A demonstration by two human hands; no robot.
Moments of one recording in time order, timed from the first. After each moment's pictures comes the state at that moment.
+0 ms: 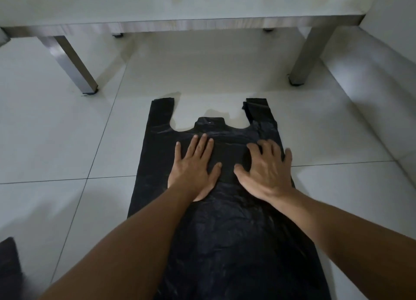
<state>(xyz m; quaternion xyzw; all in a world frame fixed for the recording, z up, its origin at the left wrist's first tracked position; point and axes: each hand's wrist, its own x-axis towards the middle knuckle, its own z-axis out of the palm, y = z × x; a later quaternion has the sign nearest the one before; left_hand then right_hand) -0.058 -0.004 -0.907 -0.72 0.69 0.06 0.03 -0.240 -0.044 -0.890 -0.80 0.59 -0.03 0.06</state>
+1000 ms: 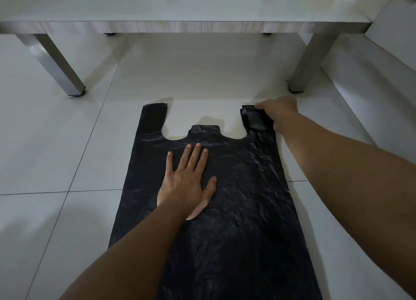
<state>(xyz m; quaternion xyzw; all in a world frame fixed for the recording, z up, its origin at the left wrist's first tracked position) -0.059 -0.003 -0.906 -0.72 0.69 0.06 0.02 -0.231 -0.239 -0.855 -0.43 0.71 -0.32 0.46</state>
